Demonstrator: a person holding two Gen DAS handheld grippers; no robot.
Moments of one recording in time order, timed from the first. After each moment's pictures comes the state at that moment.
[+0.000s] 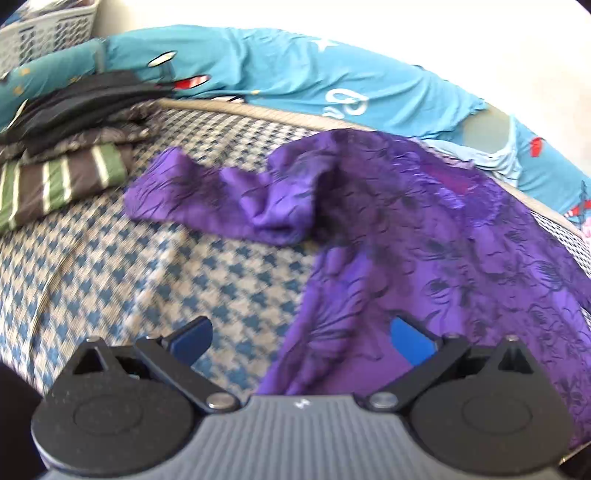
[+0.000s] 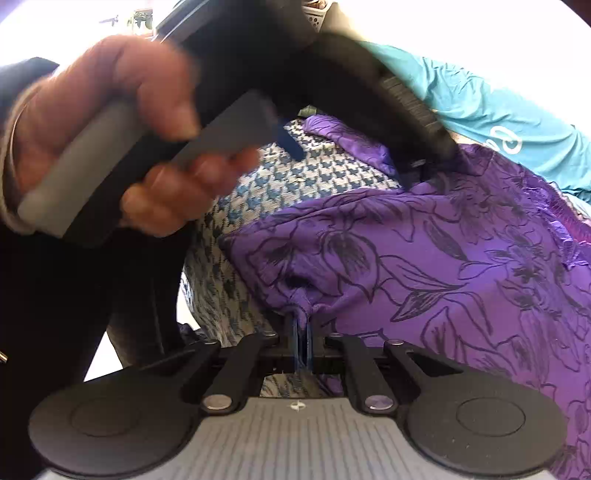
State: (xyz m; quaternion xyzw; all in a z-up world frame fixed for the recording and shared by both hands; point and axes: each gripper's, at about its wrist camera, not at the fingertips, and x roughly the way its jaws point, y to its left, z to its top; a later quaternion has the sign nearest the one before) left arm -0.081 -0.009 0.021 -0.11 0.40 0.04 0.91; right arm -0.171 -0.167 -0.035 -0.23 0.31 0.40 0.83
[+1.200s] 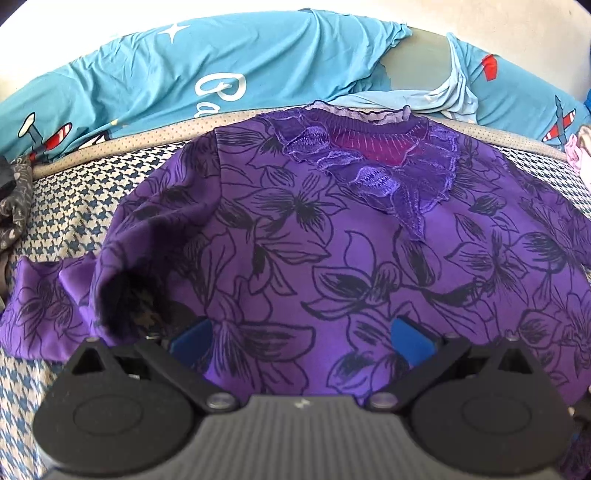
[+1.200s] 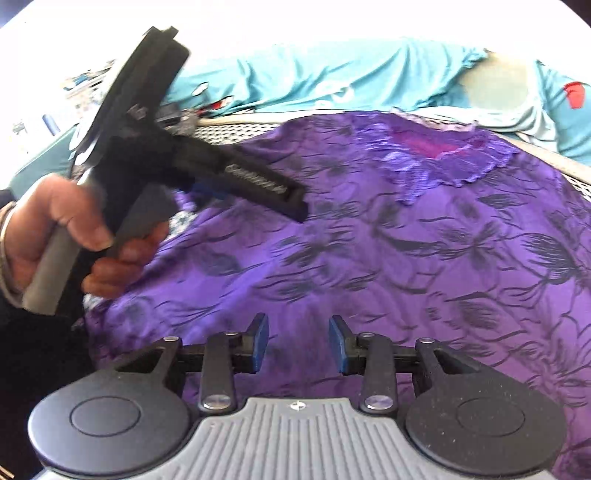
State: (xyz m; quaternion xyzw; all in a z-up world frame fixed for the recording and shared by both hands) left arm 0.052 -0.110 0.007 0.00 0.45 -0.04 0.89; right arm -0.040 -0.311 0.013 -0.03 0.39 0.27 0.88
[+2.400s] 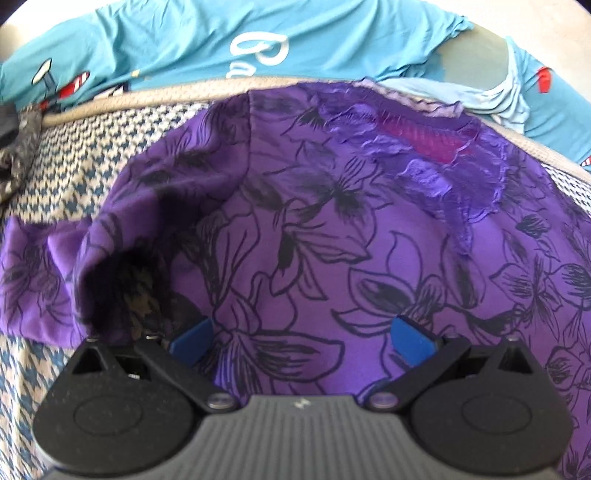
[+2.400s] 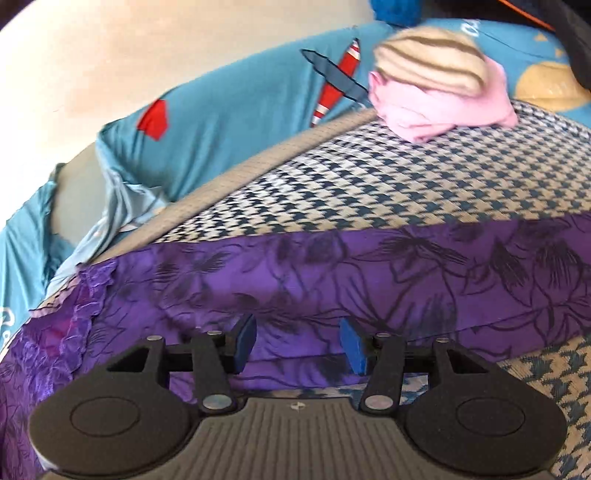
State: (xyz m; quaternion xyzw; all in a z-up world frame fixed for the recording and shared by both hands) left arm 0.084 -0.095 -0.016 -0.05 0.49 0.01 0.87; right arm 0.072 -0.556 0.004 0.21 0.34 -0.18 0.90
